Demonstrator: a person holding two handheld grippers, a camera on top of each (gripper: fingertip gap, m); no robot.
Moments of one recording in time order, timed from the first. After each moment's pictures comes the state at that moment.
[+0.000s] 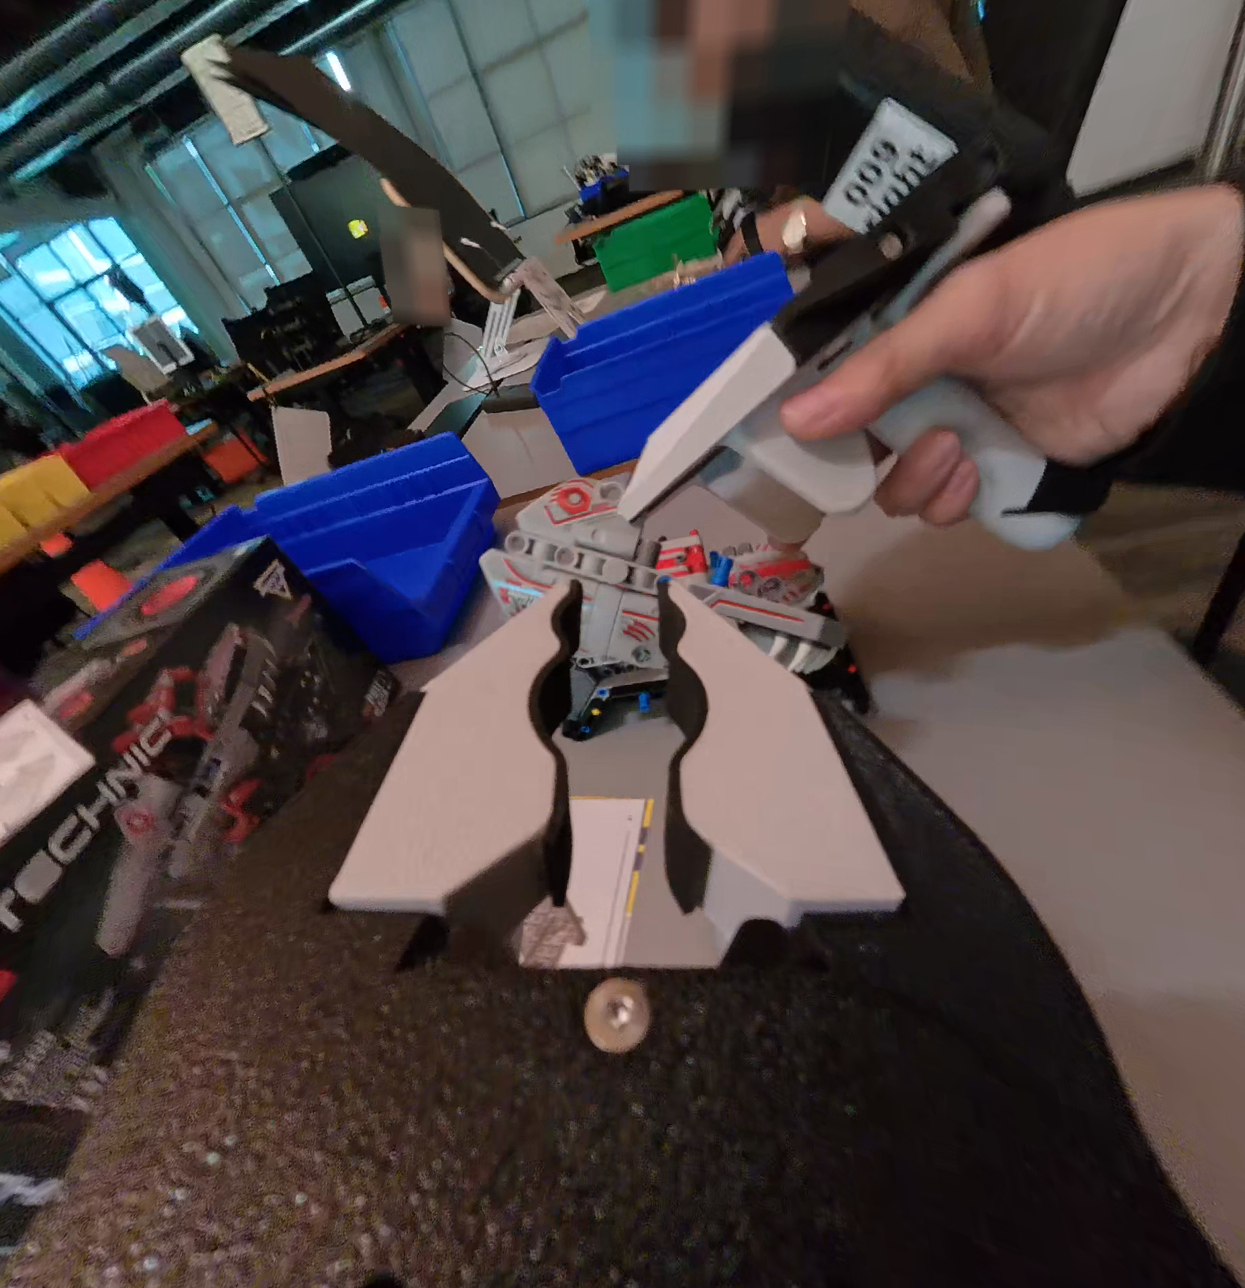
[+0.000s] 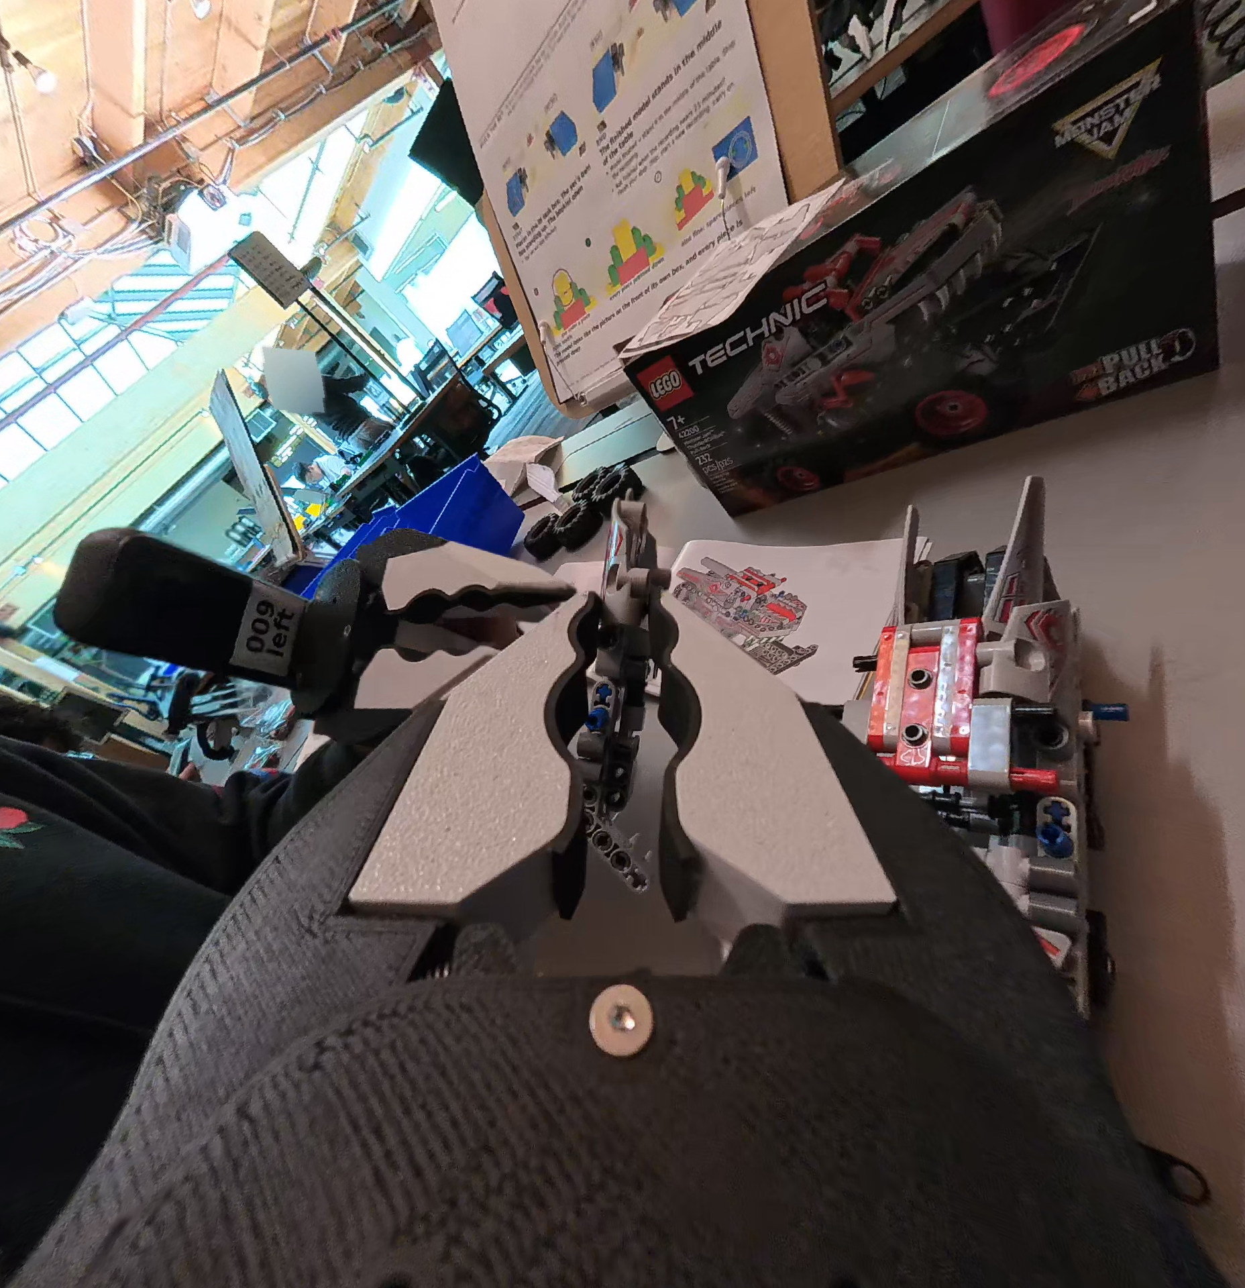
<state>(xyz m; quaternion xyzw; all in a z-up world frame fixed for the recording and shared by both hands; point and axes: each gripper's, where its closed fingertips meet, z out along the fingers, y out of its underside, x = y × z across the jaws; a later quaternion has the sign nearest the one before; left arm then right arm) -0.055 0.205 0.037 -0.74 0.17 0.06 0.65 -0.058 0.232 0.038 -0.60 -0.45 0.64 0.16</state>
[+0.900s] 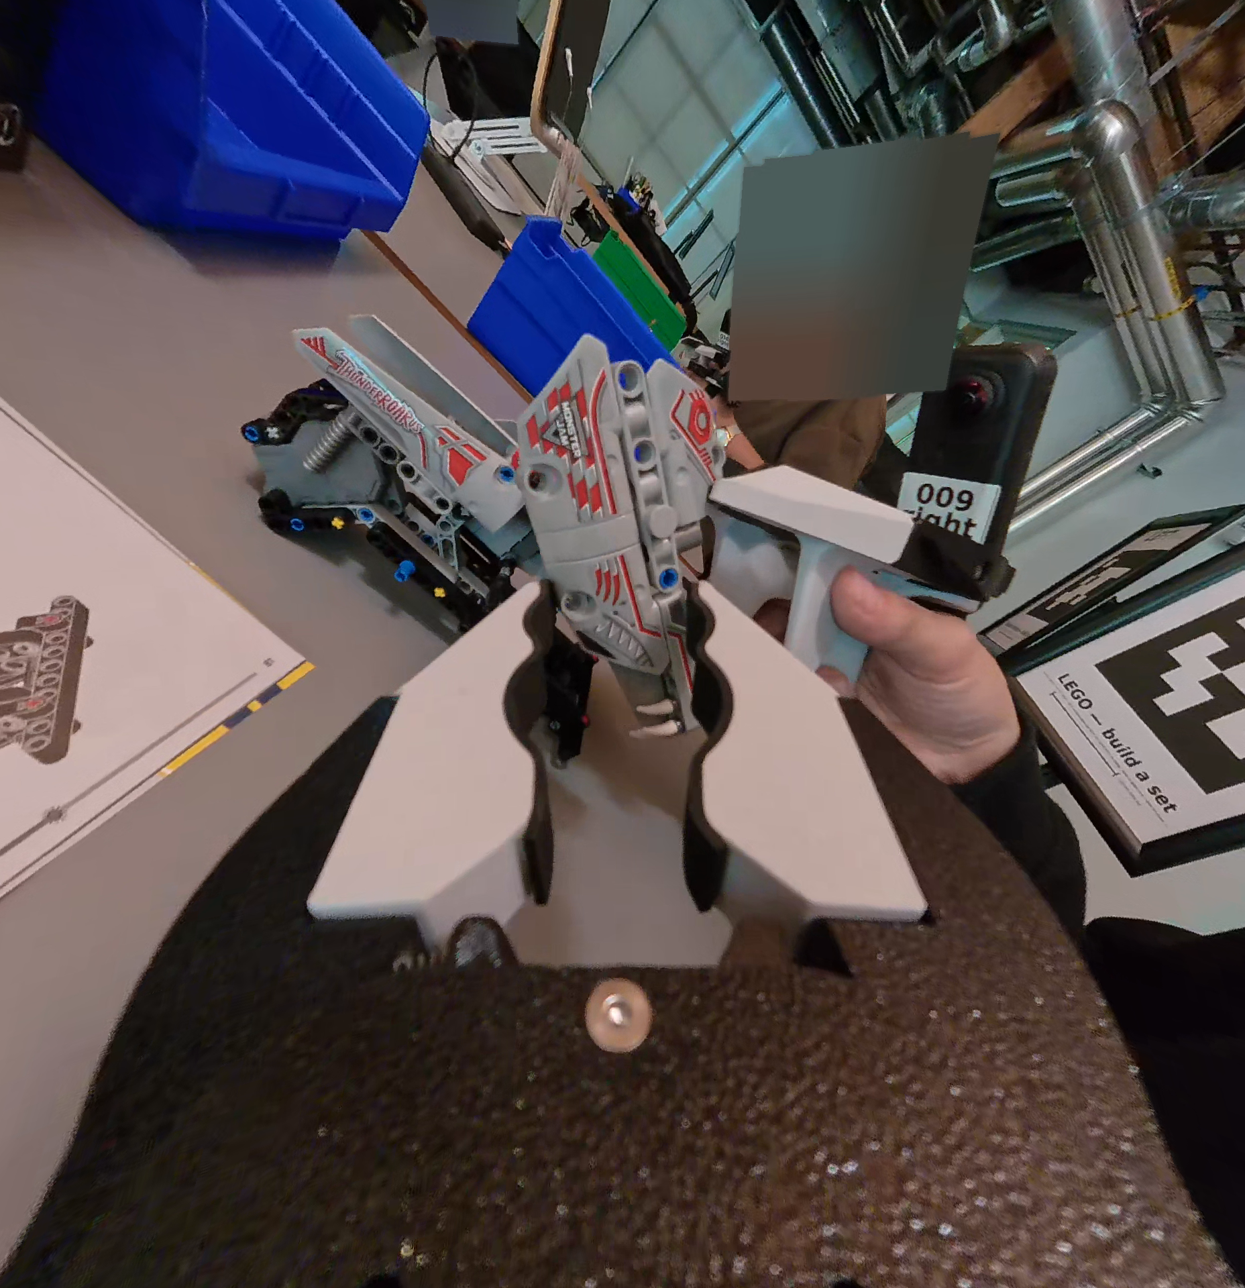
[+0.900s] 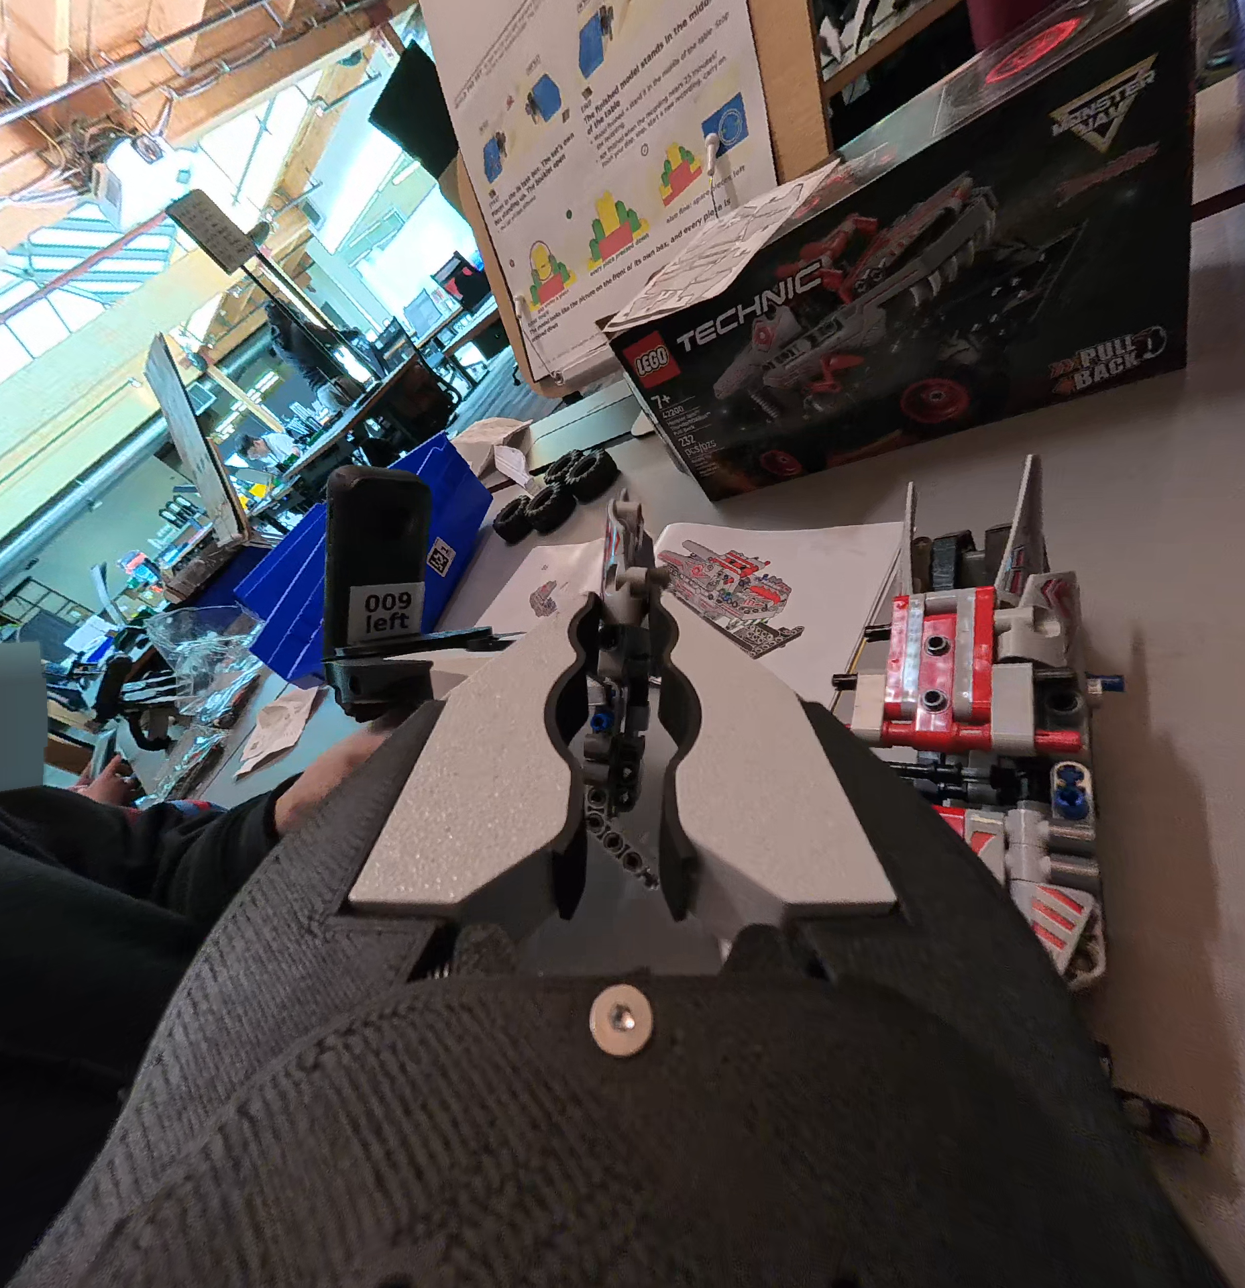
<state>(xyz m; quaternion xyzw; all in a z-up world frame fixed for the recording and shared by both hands) -0.040 0.216 -0.002 -0.70 -0.22 -0.33 0.59 -0.053 0.222 0.031 -0.61 -0.46 0.62 0.19</state>
